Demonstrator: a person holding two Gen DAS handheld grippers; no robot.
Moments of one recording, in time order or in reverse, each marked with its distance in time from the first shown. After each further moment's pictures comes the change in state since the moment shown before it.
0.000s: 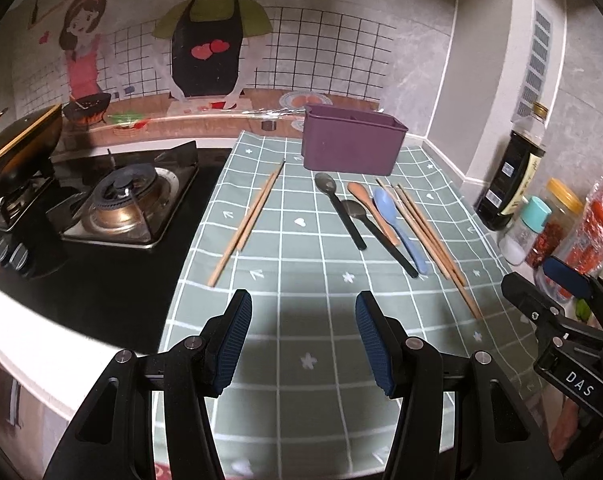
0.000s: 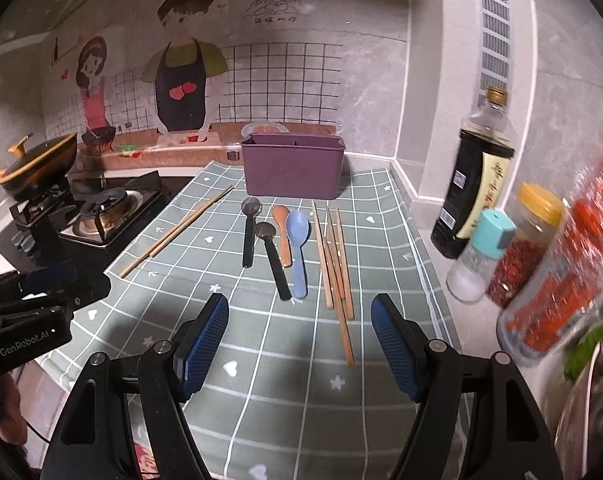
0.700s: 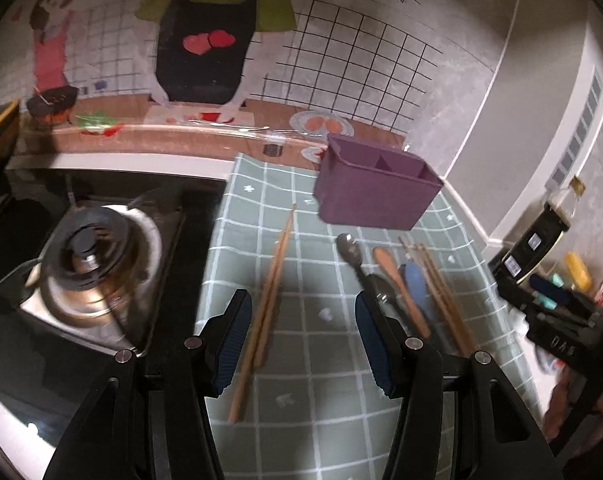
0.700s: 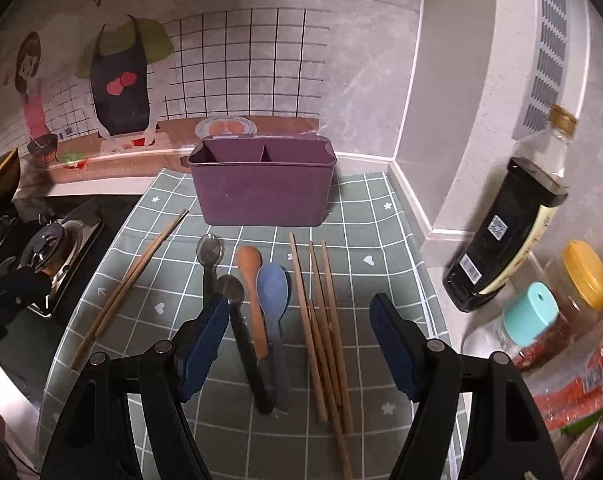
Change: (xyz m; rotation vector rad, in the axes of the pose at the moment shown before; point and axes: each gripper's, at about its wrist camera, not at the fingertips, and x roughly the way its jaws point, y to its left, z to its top) left arm 0.085 0.062 0.114 -0.073 0.030 -0.129; right arm 0.112 -0.010 0.100 0.061 0.137 -0.084
